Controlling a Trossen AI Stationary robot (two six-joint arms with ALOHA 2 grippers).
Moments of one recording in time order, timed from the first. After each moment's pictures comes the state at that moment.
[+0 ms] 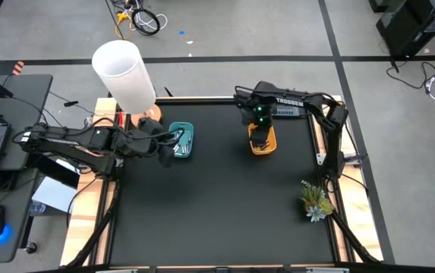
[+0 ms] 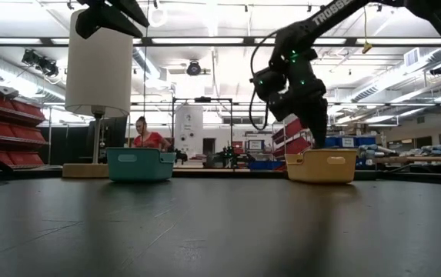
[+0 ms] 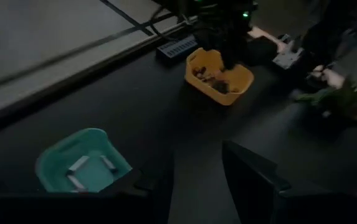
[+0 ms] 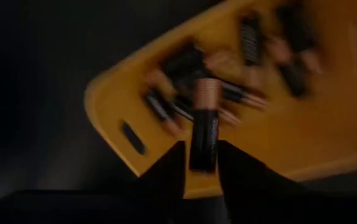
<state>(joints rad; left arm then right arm) -0.14 0.98 1.03 -0.68 -0.56 -0.70 -0.55 1.96 1.55 -1.40 -0.15 -0.16</state>
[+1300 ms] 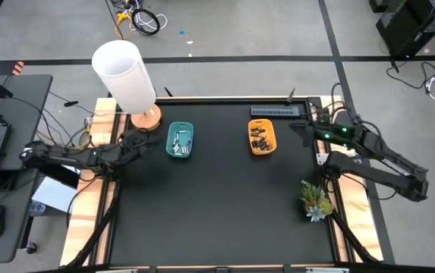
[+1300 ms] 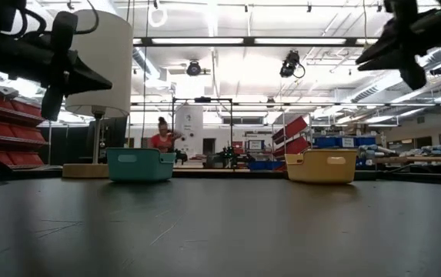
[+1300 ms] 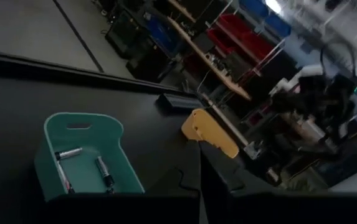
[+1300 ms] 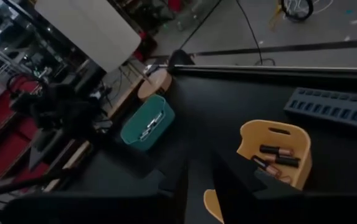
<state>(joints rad) -0.12 0.26 0.12 0.03 -0.70 -0.81 -0.55 0.33 0.53 -0.51 -0.07 0.68</state>
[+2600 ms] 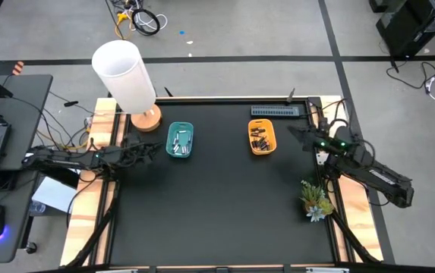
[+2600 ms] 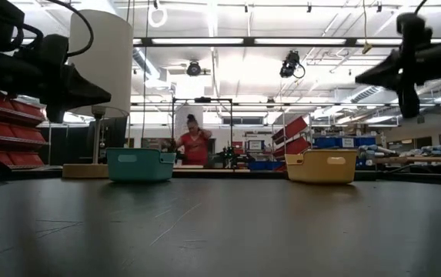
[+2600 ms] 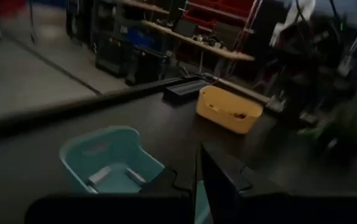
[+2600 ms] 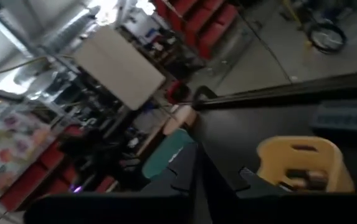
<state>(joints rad) -0.07 0.17 0.01 0.07 -0.58 -0.39 -0.55 0.01 0.17 -0.19 -0.04 0.79</state>
